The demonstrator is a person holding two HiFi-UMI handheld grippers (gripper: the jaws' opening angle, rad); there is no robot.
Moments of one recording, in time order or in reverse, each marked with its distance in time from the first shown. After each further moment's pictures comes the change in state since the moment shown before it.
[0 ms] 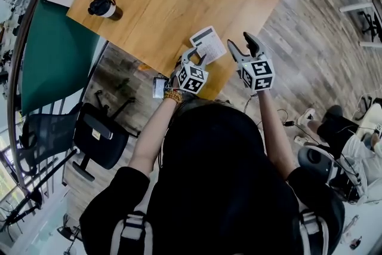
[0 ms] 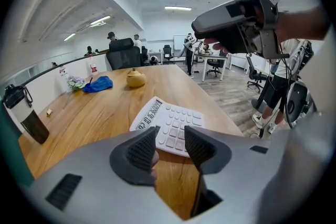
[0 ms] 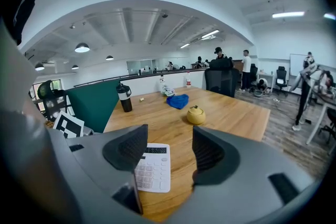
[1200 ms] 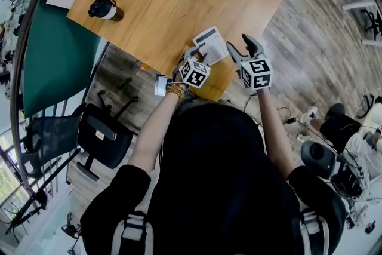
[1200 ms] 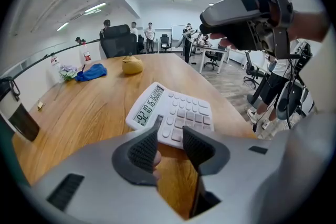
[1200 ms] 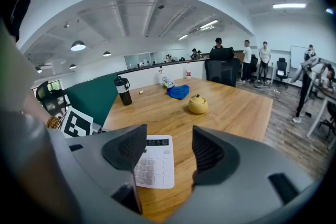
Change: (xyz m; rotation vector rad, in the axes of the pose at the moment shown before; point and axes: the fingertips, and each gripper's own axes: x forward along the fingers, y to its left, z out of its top) left arm 0.027 0.010 -0.022 -0.014 0.117 -0.059; right arm 0.024 0.004 -0.024 0.038 0.087 0.009
